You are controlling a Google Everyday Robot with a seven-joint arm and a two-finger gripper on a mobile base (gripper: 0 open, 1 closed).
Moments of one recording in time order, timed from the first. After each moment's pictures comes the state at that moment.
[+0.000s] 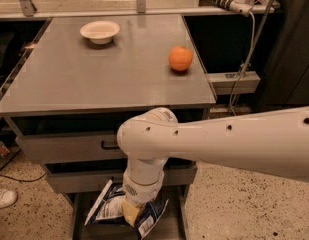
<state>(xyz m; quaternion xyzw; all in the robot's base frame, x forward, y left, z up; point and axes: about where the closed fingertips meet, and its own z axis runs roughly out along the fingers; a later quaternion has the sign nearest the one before) 0.353 0.035 0.638 0.43 -0.89 -0.11 0.08</state>
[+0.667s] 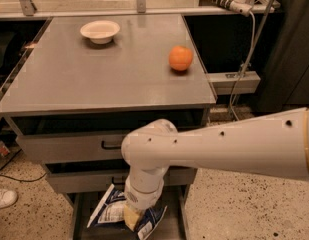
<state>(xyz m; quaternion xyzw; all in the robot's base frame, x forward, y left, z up) 0.354 0.037 0.602 0.42 -0.90 -0.12 0.07</state>
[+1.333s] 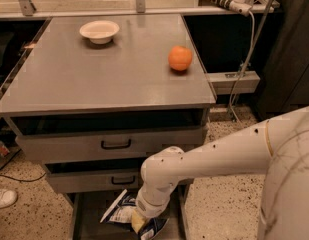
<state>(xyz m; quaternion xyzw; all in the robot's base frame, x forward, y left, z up) 0.374 0.030 0.487 0.33 -0.93 -0.16 0.05</state>
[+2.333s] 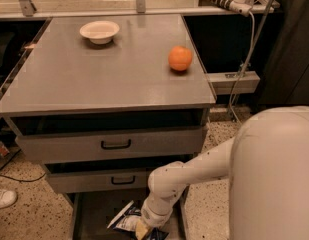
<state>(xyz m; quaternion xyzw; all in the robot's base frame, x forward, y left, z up) 0.366 0.022 0.415 0.28 -0.94 -0.19 0.09</state>
